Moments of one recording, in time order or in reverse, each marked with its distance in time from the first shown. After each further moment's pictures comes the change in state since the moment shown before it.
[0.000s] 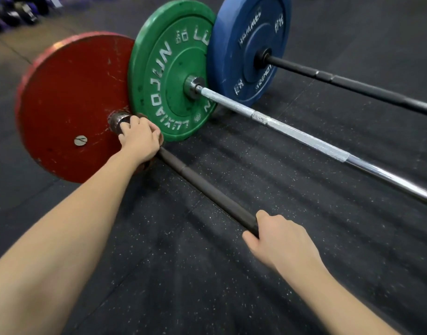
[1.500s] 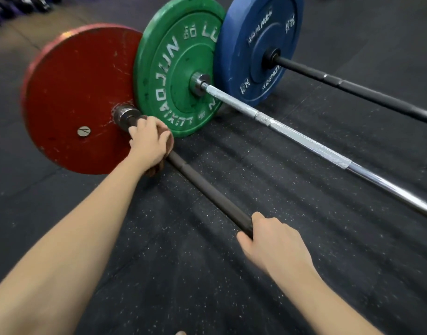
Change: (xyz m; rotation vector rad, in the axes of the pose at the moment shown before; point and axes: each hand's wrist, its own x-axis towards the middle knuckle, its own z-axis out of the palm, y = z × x) left_hand -0.041 0.012 -0.001 -0.278 0.066 0.071; right_hand 0.001 0.003 0.000 -0.002 0.007 -0.052
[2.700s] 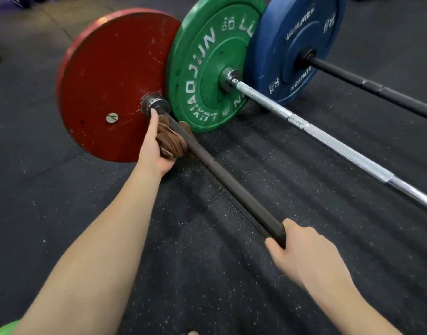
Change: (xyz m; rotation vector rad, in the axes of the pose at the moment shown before) left_hand -0.002 -0.051 0.012 -1.936 -0.139 -0.667; right_hand 0.001 -0.006 -0.001 -0.033 0.005 0.031
